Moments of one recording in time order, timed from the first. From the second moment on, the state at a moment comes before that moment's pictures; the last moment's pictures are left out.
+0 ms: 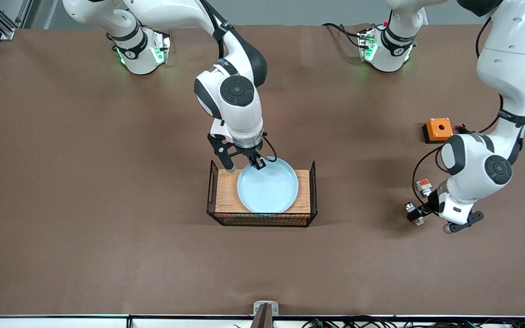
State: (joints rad) left arm 0.21 0.59 -0.22 -1.82 0.05 2.53 -0.40; right arm 0.85 0.59 -0.15 -1.40 0.08 2.08 1.74
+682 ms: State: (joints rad) left arm 0.22 0.14 -0.24 -1.72 0.05 1.95 -0.33; right arm 0.88 0.50 -0.15 -1.28 0.08 1.74 1.70
